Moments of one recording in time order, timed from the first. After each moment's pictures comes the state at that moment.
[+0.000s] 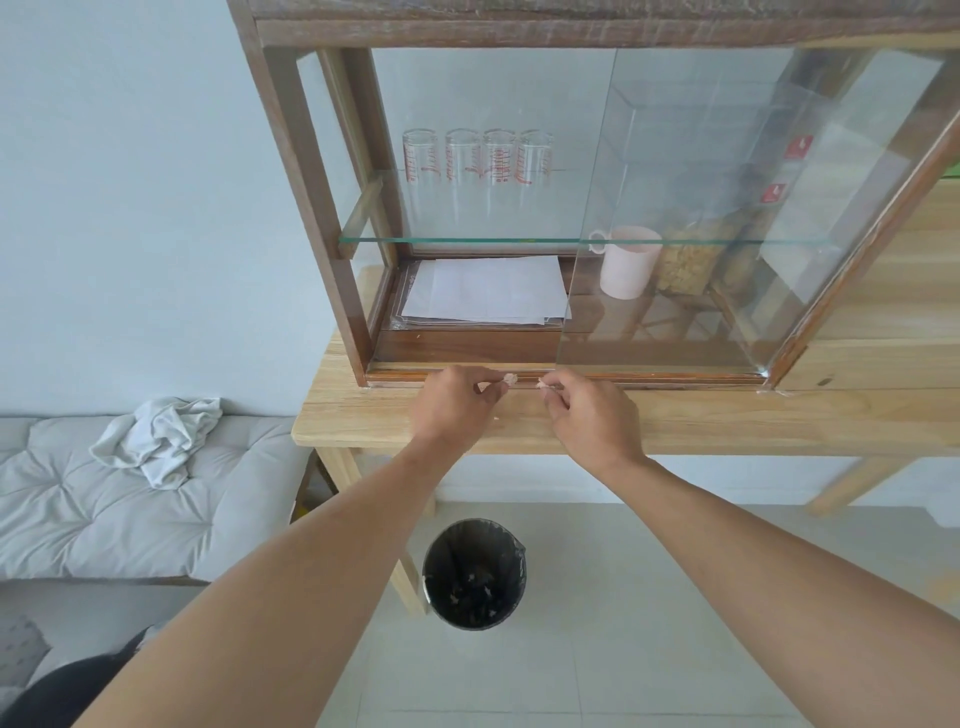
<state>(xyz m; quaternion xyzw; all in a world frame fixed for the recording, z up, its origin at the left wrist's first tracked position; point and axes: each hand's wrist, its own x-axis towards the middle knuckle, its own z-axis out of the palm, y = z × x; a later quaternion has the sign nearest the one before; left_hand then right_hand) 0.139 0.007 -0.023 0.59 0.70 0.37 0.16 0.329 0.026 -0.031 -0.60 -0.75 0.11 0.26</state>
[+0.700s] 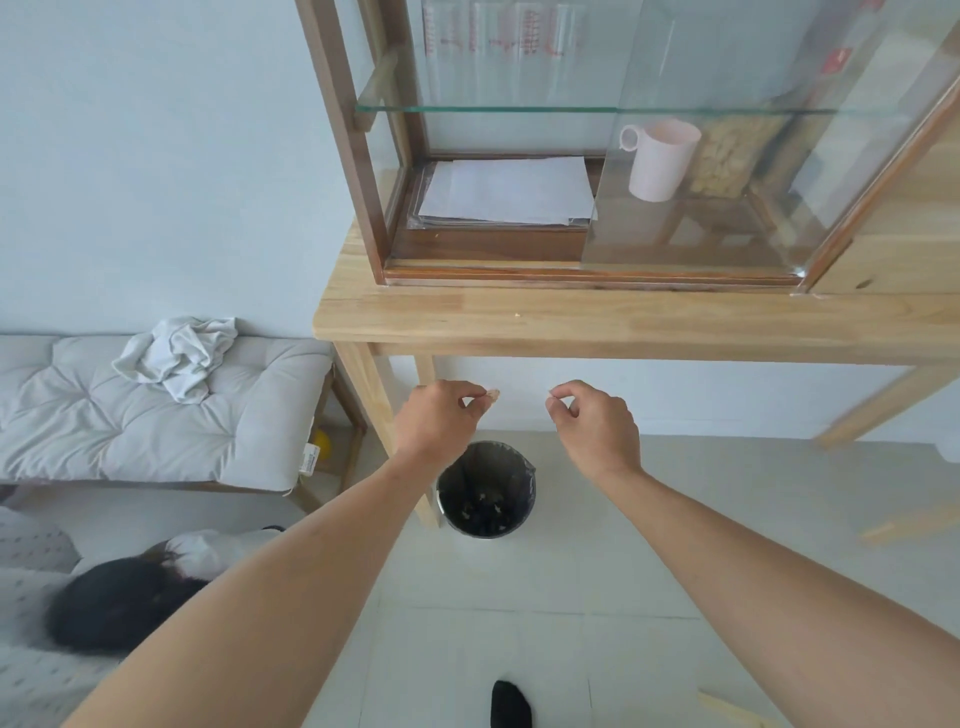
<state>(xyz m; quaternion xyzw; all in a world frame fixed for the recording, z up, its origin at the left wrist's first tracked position) 0.118 -0.104 -0.111 0.56 0.74 0.30 0.20 0.330 -0.067 -0.132 -0.65 -0.67 0.26 0.25</state>
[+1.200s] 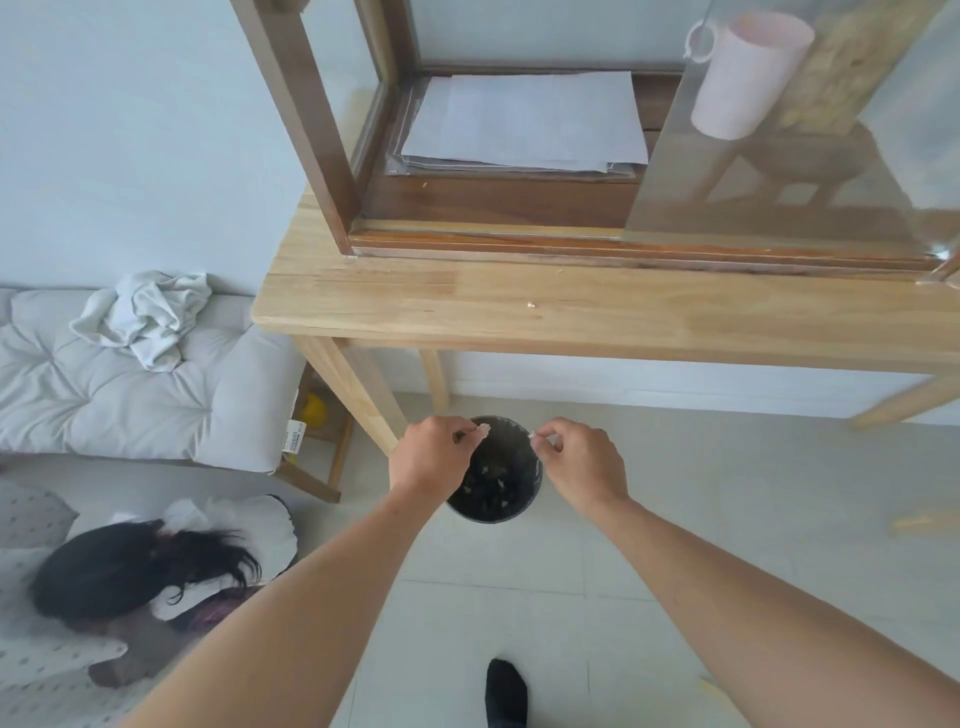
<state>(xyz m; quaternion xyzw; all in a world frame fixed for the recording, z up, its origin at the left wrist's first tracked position) 0.109 -0.074 -0.230 0.51 0.79 0.21 0.26 0.314 -0.029 -0.241 -0.65 -0.68 0.32 0.11</state>
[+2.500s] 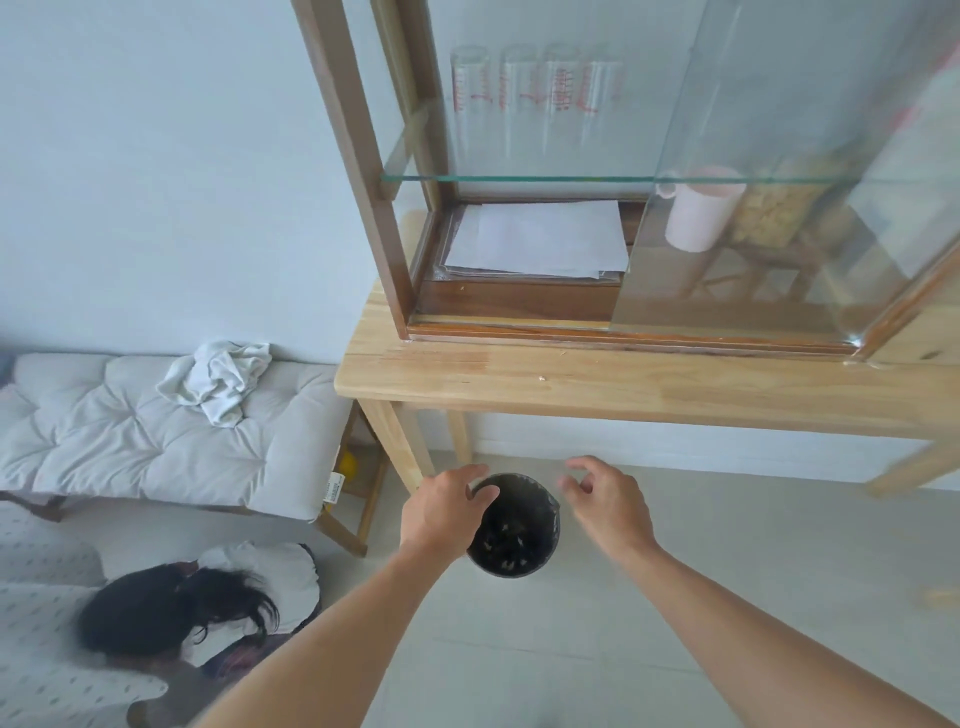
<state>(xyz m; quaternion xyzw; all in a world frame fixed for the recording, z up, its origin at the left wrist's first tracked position) 0.111 -0.119 -0.141 0.53 0.79 0.18 0.24 0.330 -0.051 -0.170 -0.64 -0.66 0.35 0.18</state>
